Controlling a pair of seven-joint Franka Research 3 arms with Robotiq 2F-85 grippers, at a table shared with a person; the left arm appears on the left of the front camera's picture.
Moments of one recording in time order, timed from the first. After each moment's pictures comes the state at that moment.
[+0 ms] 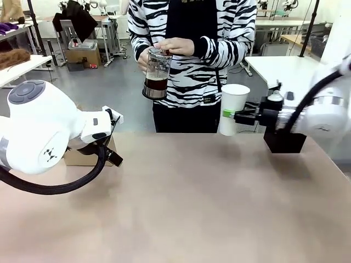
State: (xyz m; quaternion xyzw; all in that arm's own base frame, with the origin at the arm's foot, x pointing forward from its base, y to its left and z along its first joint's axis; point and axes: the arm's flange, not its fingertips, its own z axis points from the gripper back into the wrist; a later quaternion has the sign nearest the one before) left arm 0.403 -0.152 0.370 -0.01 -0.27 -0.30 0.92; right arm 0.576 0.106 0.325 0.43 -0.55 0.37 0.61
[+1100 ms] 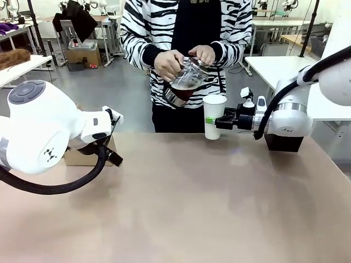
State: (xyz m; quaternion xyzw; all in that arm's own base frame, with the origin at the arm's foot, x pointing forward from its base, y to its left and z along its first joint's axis) left arm 0.403 -0.152 0.370 -0.01 -0.27 -0.30 0.92; right arm 0.638 0.138 0.278 0.42 -0.54 0.39 0.62
